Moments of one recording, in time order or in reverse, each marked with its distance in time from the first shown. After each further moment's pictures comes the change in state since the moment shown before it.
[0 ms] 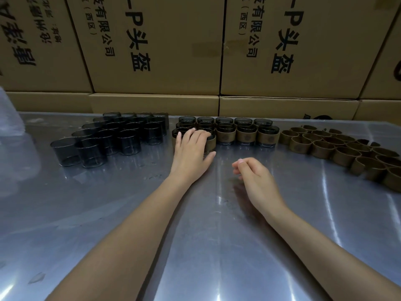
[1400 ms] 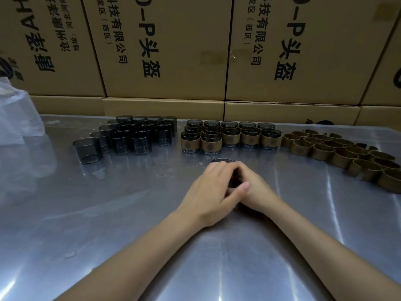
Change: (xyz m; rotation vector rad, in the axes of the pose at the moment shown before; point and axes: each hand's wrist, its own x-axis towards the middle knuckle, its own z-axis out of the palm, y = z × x) left_hand -0.088 0.055 -0.060 -0.340 -0.158 0.174; right_hand -0.008 -0.012 -0.001 -0.385 -0.362 -0.155
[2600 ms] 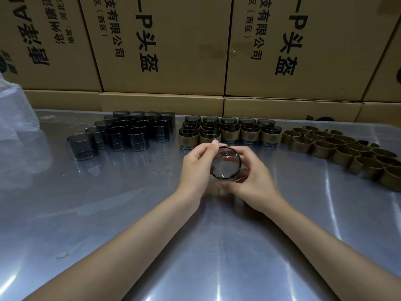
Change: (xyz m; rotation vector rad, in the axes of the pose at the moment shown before) left_hand 0.023 0.009 -0.014 -0.982 0.352 -0.573; right_hand -0.012 -0.007 -0.002 0.331 0.235 -0.267
